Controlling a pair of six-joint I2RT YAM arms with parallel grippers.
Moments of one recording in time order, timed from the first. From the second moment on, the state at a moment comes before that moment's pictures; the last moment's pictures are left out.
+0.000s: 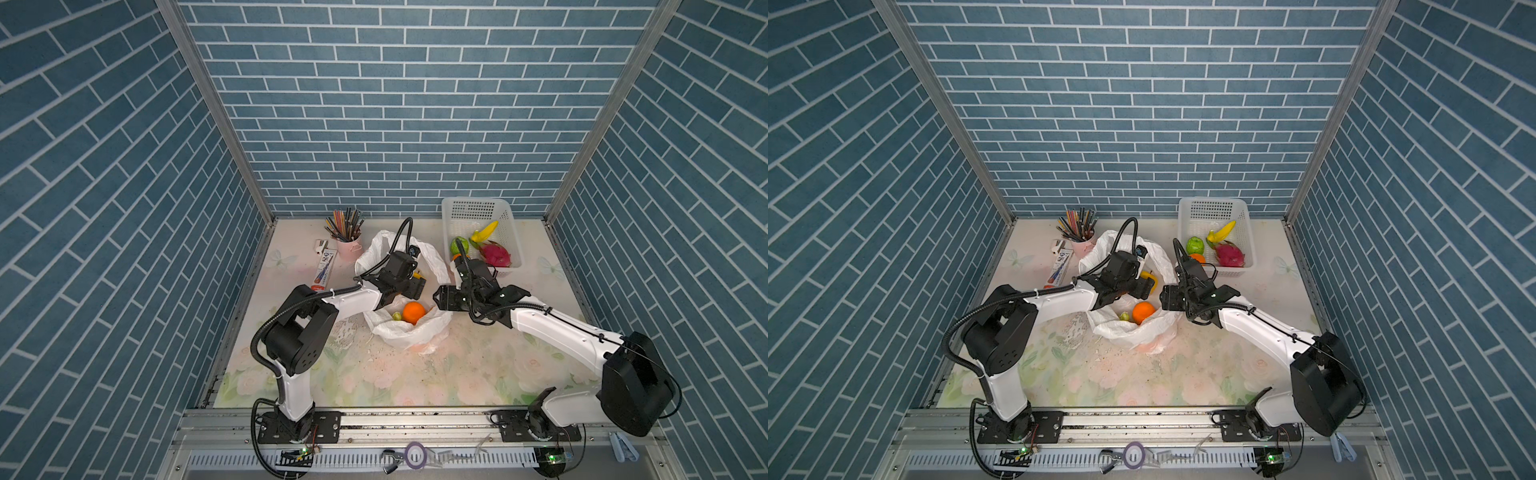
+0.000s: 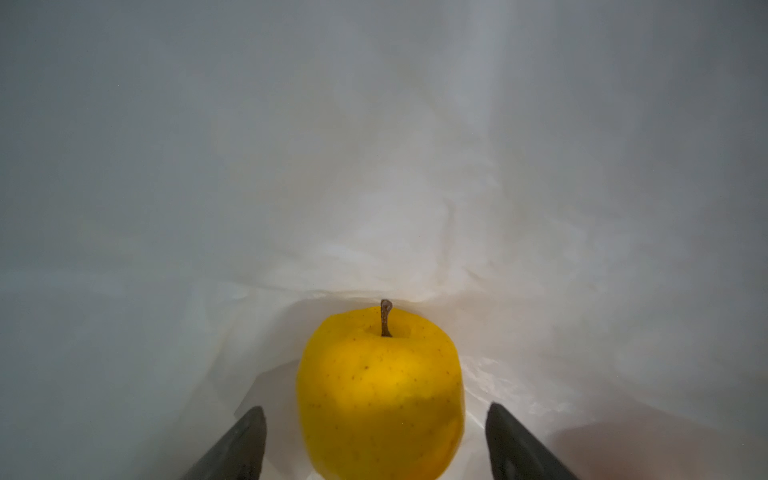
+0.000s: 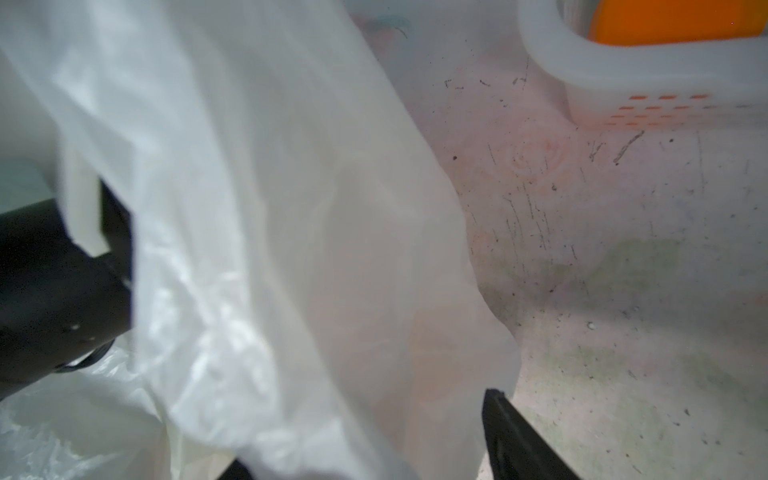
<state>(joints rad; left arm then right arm) -0.67 1.88 1.16 0.01 -0.06 -0.11 0.69 1.39 0.93 -0.38 -0.06 0.58</state>
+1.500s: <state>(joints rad) -0.66 1.40 0.74 0.22 0.18 -0.03 0.68 1.37 1.04 -0.34 -0.02 0.62</state>
